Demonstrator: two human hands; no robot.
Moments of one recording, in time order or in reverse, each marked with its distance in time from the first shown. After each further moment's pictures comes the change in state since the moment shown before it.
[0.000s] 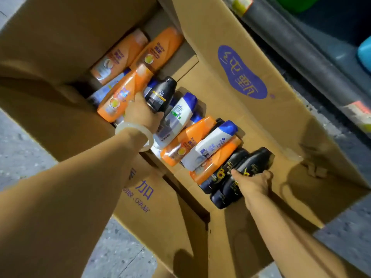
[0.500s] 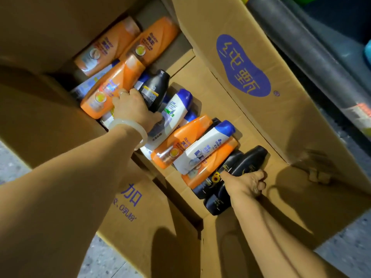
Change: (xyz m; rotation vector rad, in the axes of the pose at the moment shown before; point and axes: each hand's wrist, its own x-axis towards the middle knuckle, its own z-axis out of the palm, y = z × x) left_hand 0.014 -0.002 0.020 0.207 0.084 0.046; right_hand 0.009 0.000 0.029 -0.016 0.040 0.002
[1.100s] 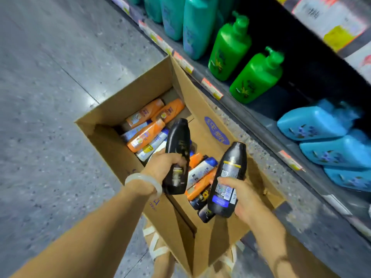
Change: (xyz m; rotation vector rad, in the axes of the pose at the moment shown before) left_hand -0.162 0.024 -0.164 -1.235 -0.609 -0.322; right_hand -0.147 -0.060 -0.148 0.541 -0.627 -0.115
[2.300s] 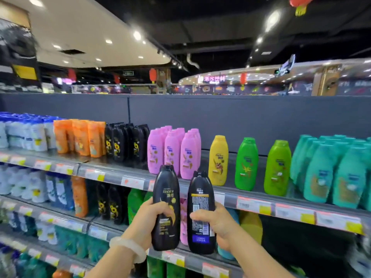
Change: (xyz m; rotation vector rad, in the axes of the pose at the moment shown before) left_hand -0.678 0.307 0.156 0.167 -0.593 1.073; right_hand -0.684 -0.331 -0.055 0.009 -0.256 -1.213
